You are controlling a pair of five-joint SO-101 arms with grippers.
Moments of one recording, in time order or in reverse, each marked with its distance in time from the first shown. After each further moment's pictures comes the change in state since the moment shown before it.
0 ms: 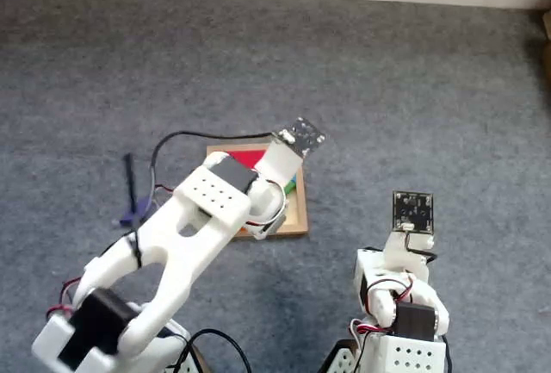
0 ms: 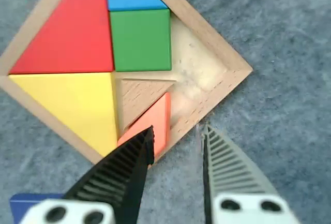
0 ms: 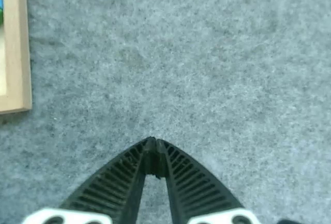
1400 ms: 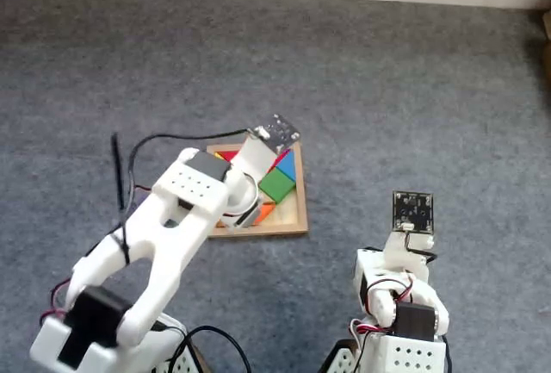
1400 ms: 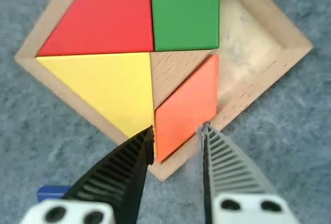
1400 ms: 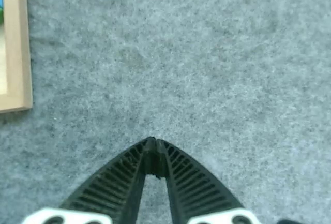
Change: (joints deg) left arm -9.4 0.2 3.7 -2.9 -9.1; right arm 0.0 0.0 0.0 0.0 0.0
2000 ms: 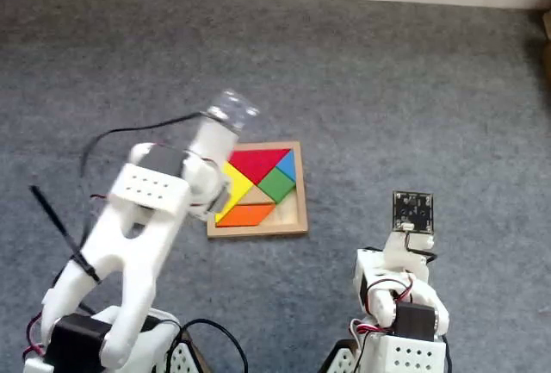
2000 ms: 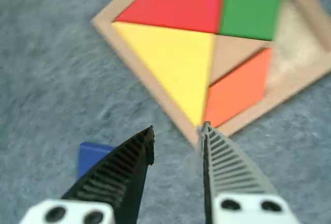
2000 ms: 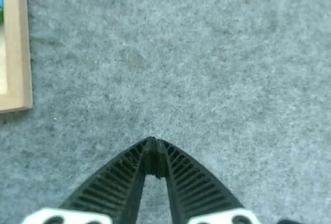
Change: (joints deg) left arm -13.1 -7.9 0.0 5.3 0.0; right arm 0.0 0.0 0.0 0.0 0.0
